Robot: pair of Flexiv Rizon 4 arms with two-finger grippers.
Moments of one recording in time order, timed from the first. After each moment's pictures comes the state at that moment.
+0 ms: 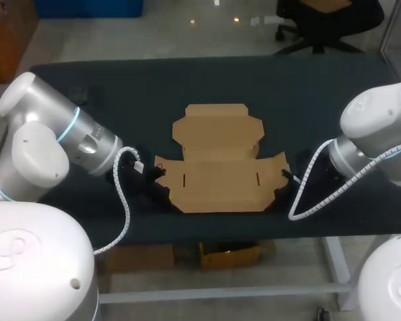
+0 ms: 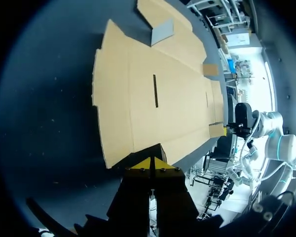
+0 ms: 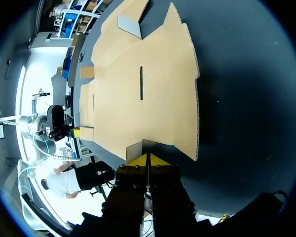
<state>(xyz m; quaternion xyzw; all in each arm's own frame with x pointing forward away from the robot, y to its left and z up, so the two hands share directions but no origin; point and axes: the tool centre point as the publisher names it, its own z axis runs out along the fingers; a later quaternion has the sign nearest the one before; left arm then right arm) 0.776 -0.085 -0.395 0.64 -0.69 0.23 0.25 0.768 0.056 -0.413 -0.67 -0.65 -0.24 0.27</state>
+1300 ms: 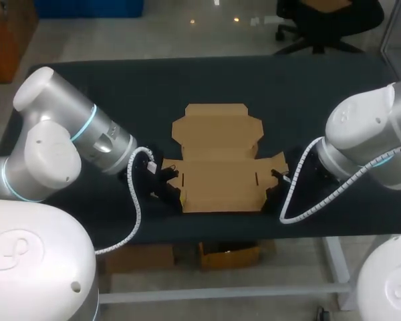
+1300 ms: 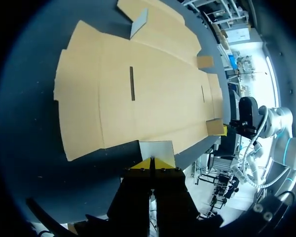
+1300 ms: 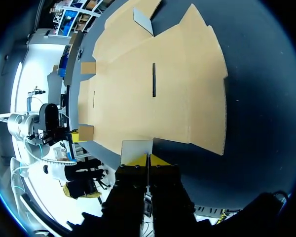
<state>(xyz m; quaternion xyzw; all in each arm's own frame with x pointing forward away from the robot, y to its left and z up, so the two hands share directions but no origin) 0.770 -0.109 -0.391 0.63 -0.70 0.22 0.24 0.767 0.073 -0.408 -0.67 -0.66 -0.23 0.24</state>
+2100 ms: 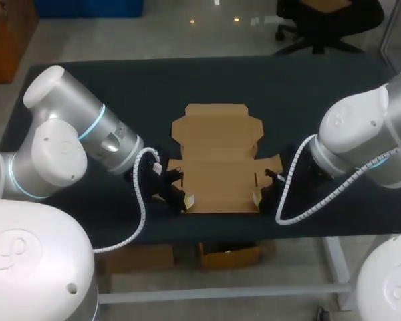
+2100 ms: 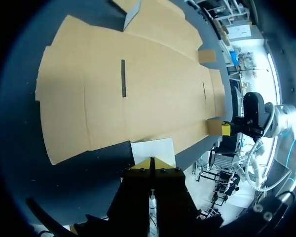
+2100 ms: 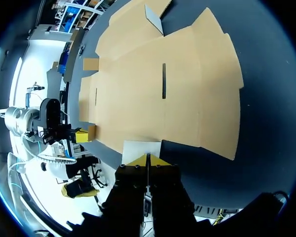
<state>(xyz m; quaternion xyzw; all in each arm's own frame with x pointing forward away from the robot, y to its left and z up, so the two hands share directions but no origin) 0.768 -0.119 -0.398 0.63 -0.71 0.21 0.24 0.767 0.085 -0.406 -0.66 -0.67 -0.23 0.24</state>
